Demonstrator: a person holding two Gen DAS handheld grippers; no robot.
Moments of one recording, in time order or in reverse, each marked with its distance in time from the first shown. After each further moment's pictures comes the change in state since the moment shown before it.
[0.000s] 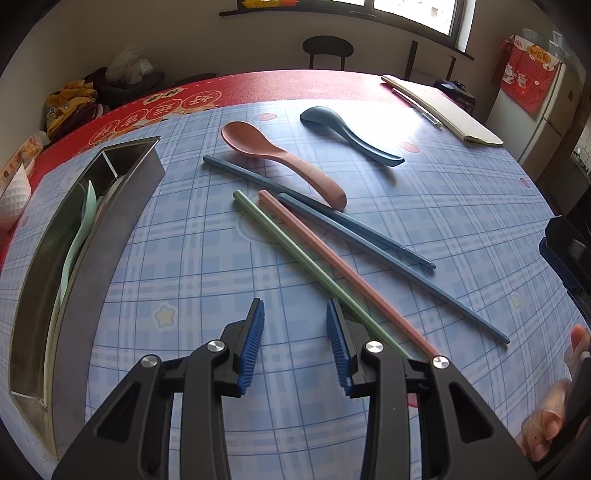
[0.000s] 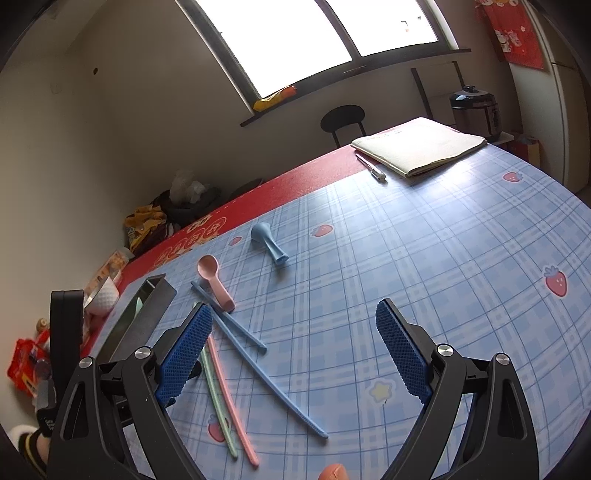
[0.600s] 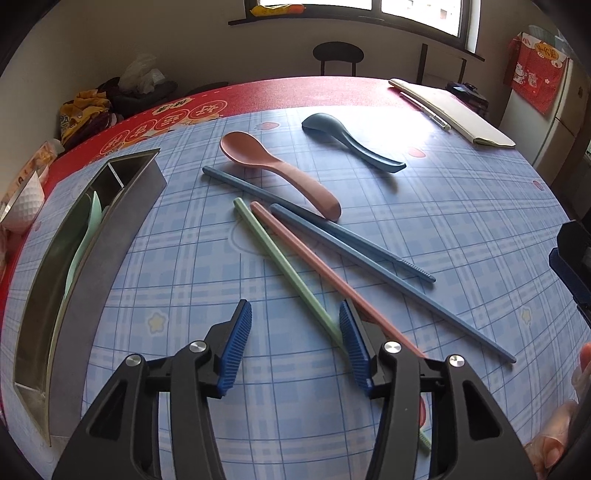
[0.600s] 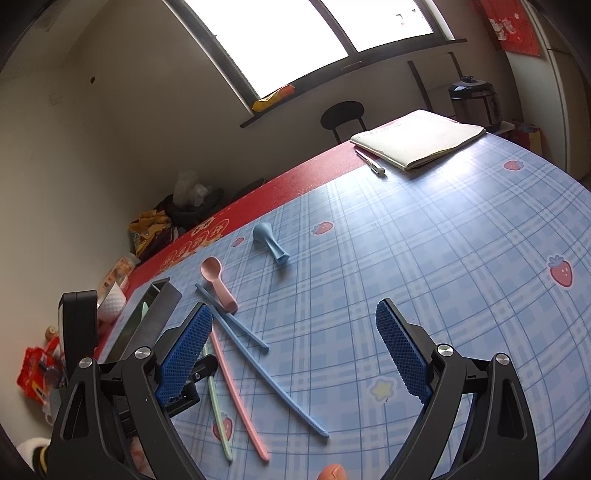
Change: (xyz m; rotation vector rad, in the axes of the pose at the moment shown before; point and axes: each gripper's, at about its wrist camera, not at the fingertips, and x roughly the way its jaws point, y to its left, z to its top) left arm 0.005 -0.023 0.001 0.007 -0.035 0.089; right arm 0.001 -0.009 0.000 0.050 0.006 0.028
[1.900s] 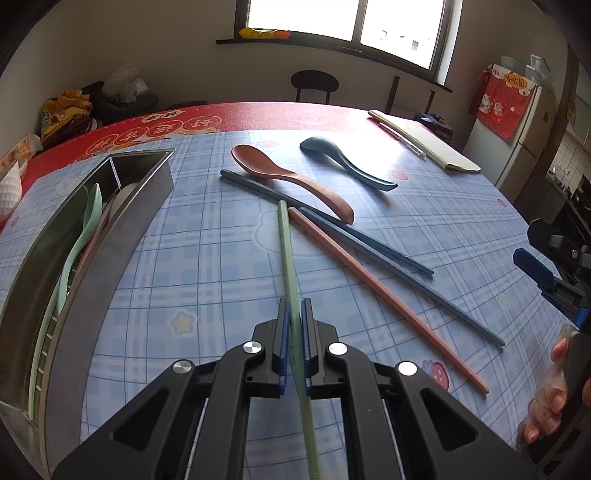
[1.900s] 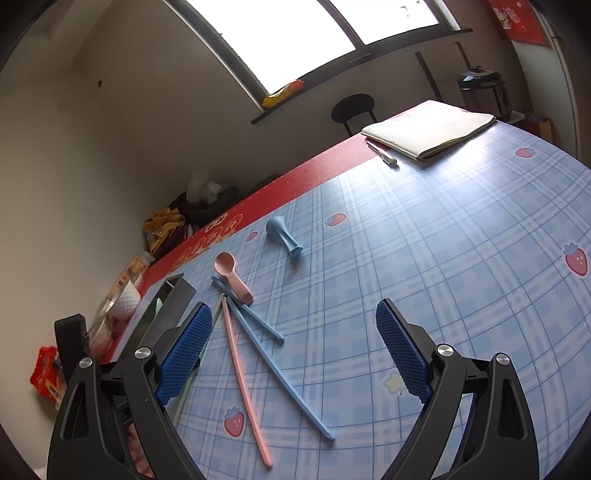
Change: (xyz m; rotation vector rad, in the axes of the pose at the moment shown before) left arm -0.009 0.051 -0.020 -0.027 -0.131 -0.217; right arm 0.002 0.000 -0.005 0.014 0.023 0.063
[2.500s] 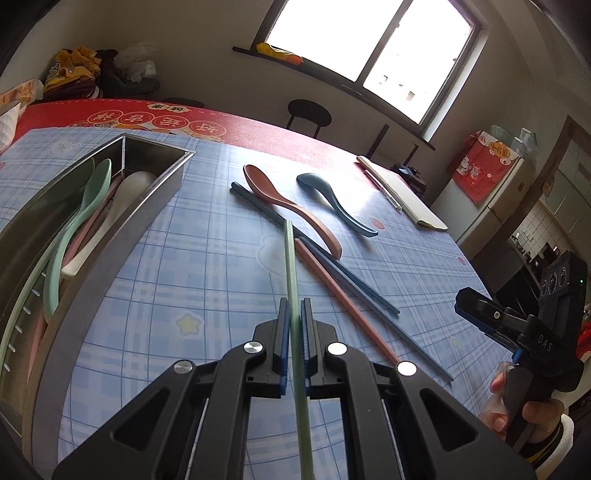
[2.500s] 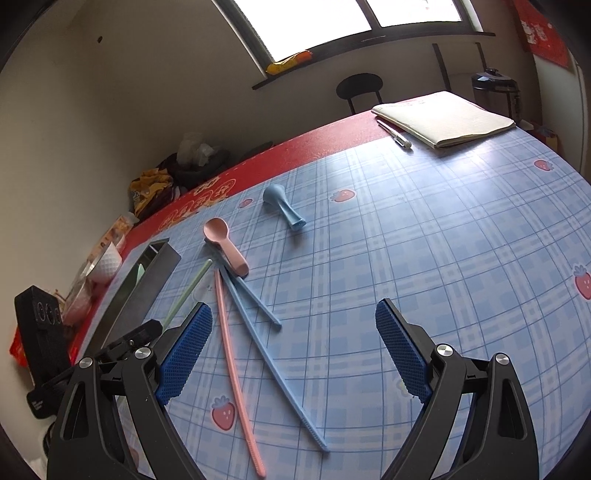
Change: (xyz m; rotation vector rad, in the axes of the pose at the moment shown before) left arm -0.022 0.038 -0.004 -0.196 -0.110 -0.202; right arm 0.030 0.027 0.002 -0.130 0.144 -0.078
